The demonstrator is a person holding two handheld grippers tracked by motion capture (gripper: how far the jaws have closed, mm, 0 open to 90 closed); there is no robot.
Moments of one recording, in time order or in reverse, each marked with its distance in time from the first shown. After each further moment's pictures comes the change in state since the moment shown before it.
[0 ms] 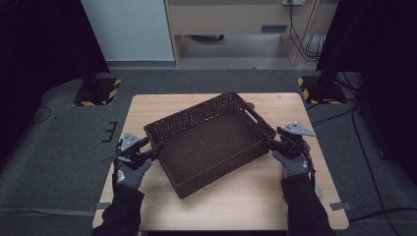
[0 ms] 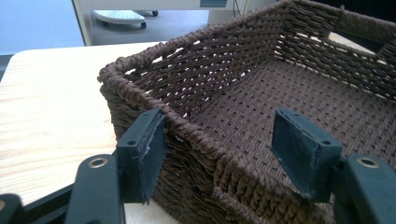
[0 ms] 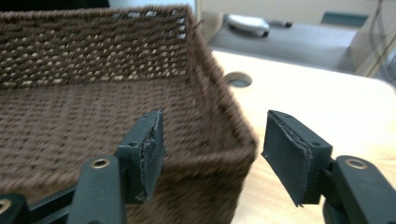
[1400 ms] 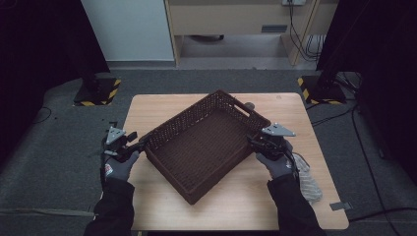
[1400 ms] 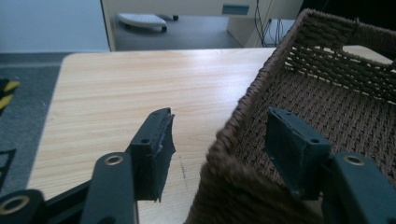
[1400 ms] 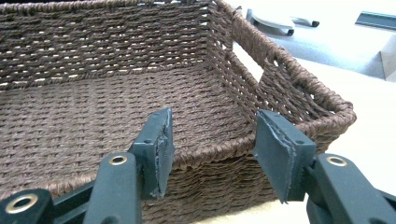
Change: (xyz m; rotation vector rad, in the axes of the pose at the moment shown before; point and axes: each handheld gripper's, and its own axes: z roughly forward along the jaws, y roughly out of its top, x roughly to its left) left arm 0.038 0.007 -0.015 -0.023 0.072 -0.035; right arm 0.049 0.005 0.013 0.036 0.073 -0.060
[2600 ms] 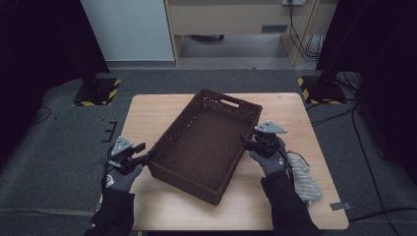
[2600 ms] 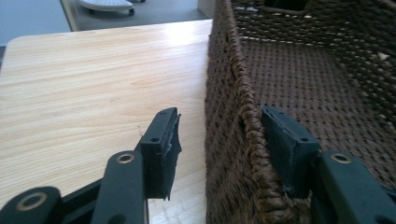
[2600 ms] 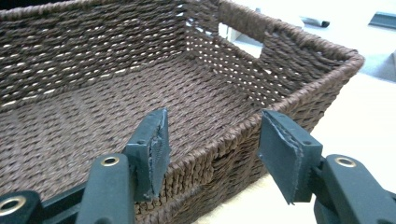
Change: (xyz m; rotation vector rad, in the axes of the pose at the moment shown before) left arm -0.023 -0.016 -0.011 0.086 -0.107 0.078; right arm 0.009 0.005 0.020 0.007 0.027 -0.015
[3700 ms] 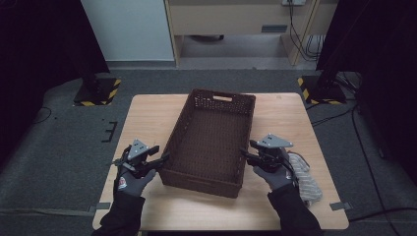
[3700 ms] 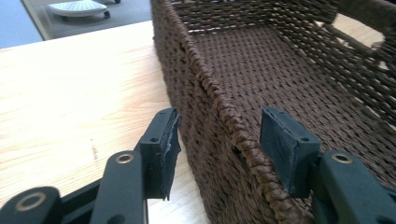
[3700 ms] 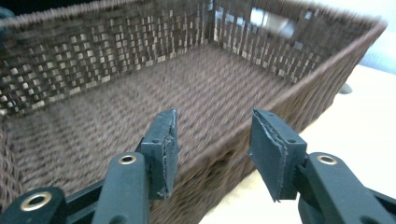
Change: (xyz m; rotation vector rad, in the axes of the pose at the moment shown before) left arm -0.037 0.003 0.008 0.023 -0.071 0.094; right arm 0.019 -0.013 -0.044 -0.013 0.128 -0.057
